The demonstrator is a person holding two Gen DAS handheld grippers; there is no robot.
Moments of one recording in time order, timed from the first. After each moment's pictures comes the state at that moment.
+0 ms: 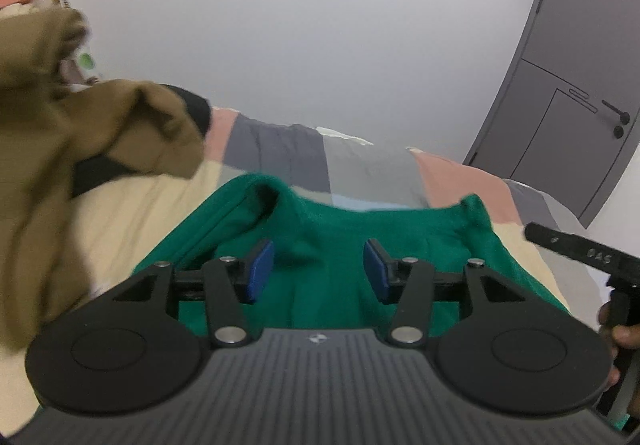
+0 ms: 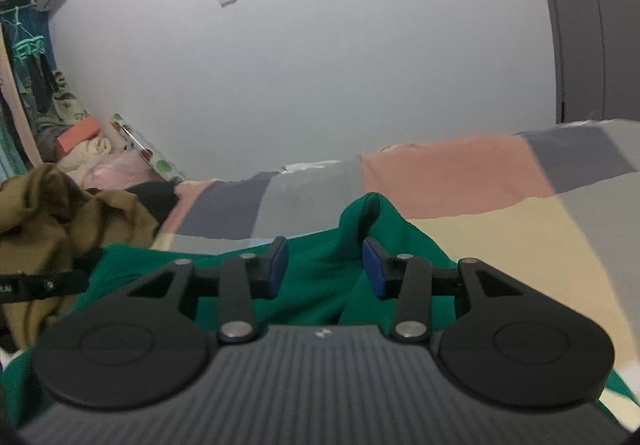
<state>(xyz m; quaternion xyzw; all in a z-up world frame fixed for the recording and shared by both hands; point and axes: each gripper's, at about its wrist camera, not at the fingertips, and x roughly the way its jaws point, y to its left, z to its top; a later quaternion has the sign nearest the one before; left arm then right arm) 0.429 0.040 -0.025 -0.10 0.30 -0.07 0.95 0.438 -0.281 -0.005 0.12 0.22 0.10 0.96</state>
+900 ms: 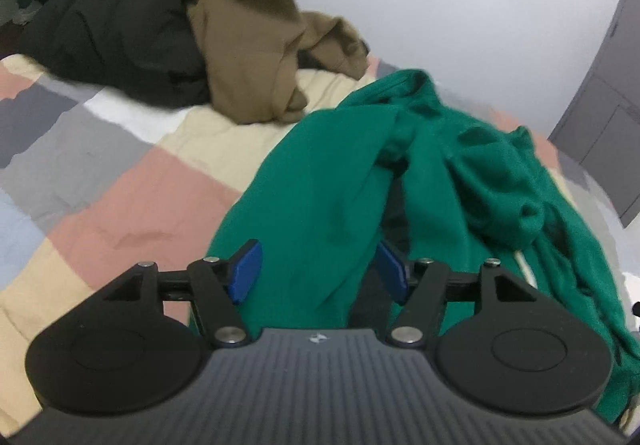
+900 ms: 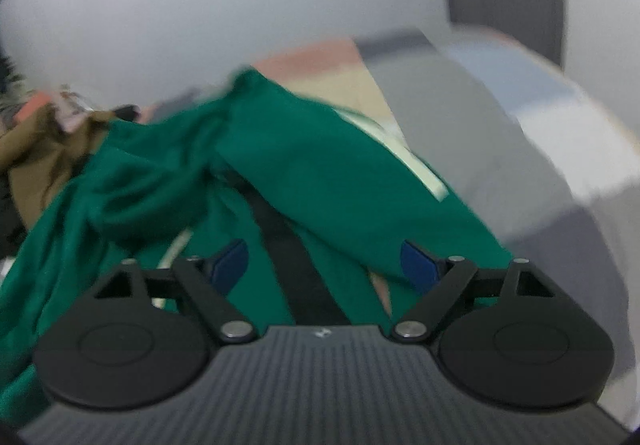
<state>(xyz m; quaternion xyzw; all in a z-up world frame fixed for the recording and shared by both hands) 0.136 0.117 -0.048 -0.16 0.34 0.08 0.92 0.178 -0.382 -0.031 0.15 0.33 -0.02 0.93</state>
